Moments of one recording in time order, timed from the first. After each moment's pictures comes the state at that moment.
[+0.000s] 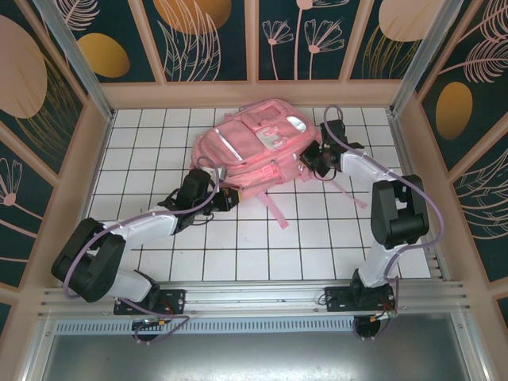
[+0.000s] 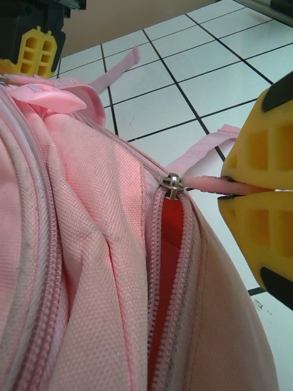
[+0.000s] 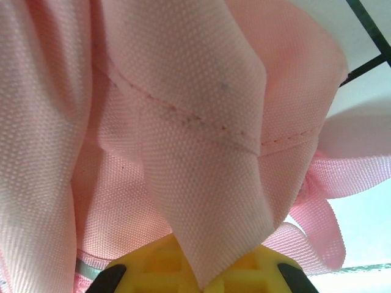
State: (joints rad) left arm -0.57 1.42 0.63 0.17 0.33 -0.64; right arm 0.24 1.77 1.22 -0.40 -0.26 0.94
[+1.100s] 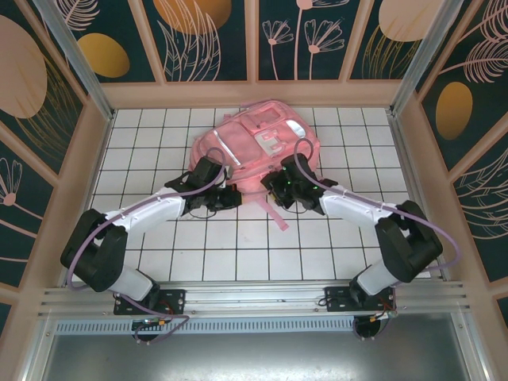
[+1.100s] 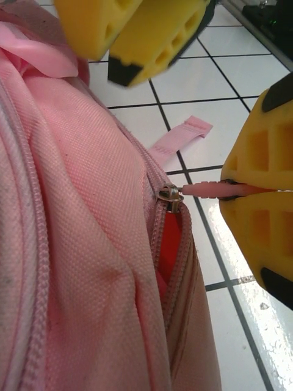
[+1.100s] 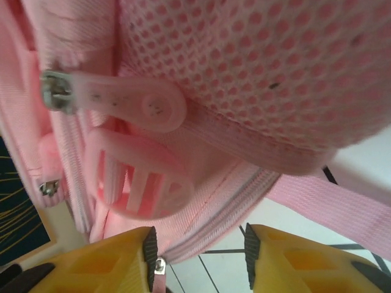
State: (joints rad) left arm -0.60 1.51 0.90 -0.31 0.37 -0.69; right arm 0.66 1.54 0.89 -0.10 -0.18 1.42
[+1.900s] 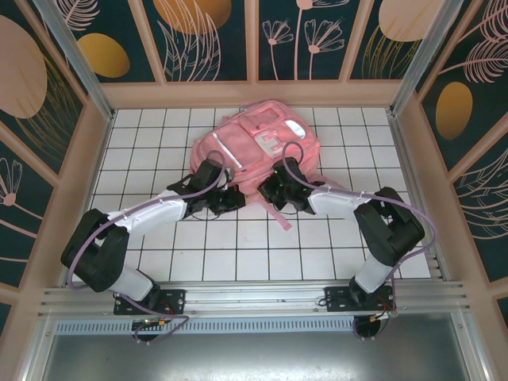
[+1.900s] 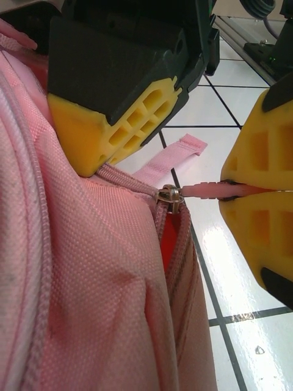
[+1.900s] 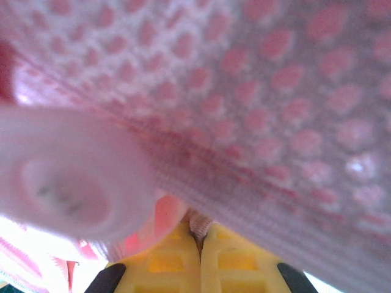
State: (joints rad) left arm -0.62 1.51 0.87 -0.24 0.39 -0.81; right arm 0.67 1.67 0.89 0.01 -0.17 1.40
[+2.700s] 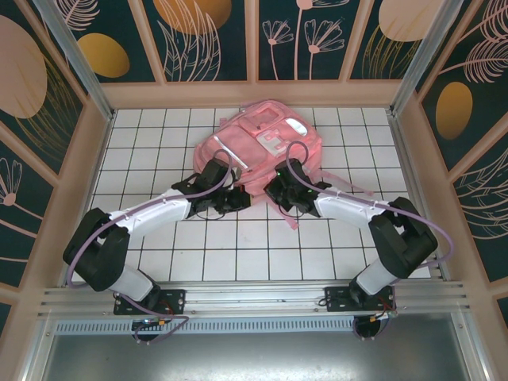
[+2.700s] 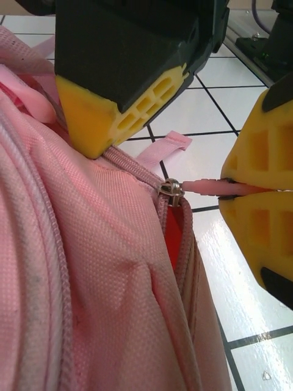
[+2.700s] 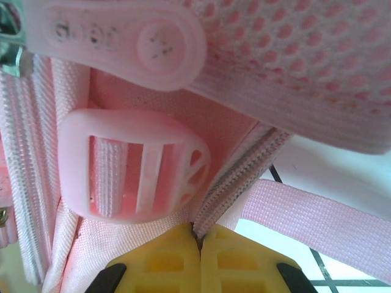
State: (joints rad) left arm -0.67 1.52 0.92 -0.27 0.36 -0.80; right arm 0.69 1.57 0.88 -0.12 -0.03 1.31
